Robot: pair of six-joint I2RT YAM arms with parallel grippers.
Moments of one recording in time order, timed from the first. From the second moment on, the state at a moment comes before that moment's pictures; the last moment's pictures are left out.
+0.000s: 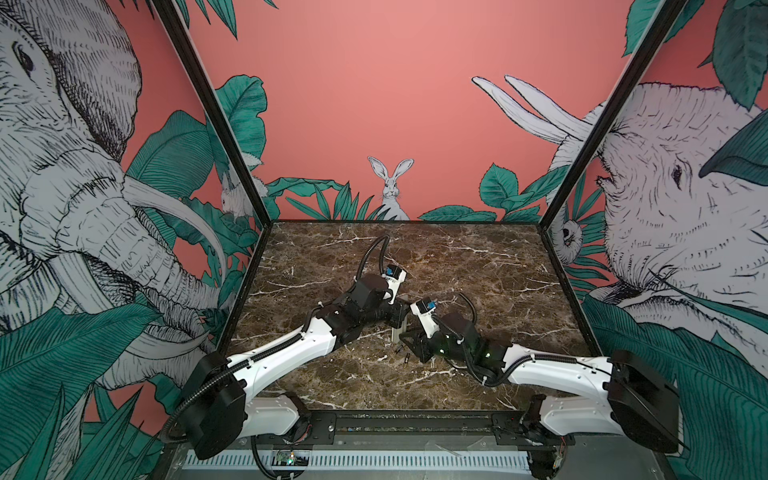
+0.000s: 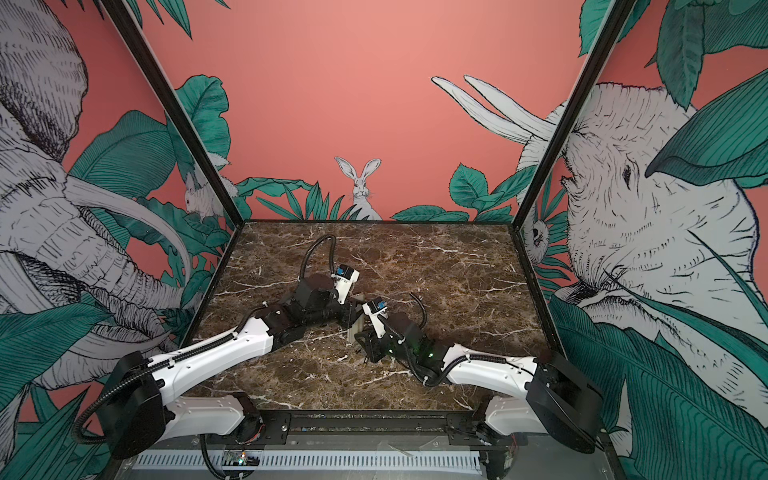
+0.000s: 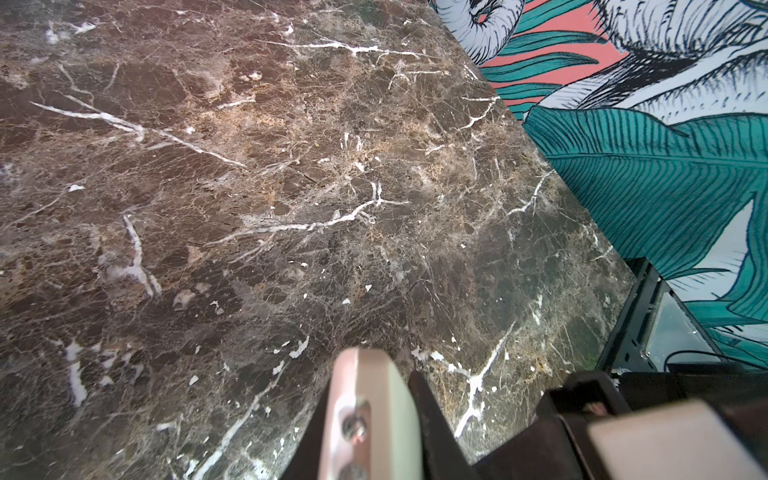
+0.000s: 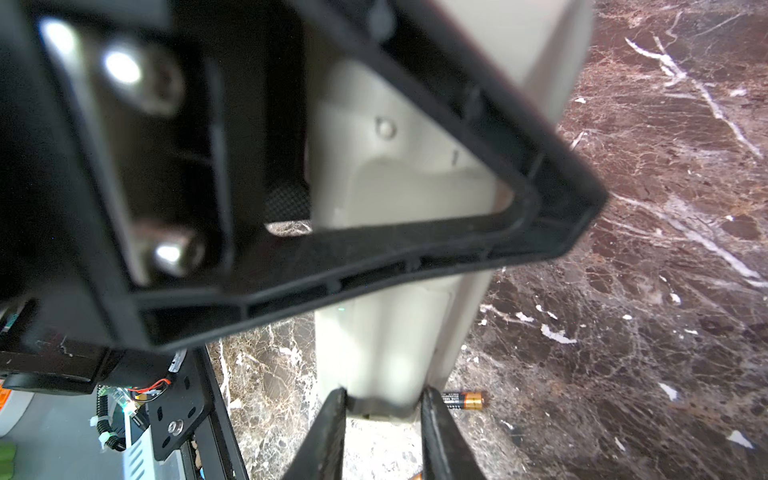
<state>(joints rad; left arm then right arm) -0.82 1.27 0.84 -0.16 0.16 -0.40 1.02 1.28 0.58 0.23 -0.07 0.43</state>
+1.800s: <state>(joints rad) -0.64 1.21 0.65 -0.05 0.79 -0.70 1.22 1.00 0.69 -0.18 0.15 -0.39</state>
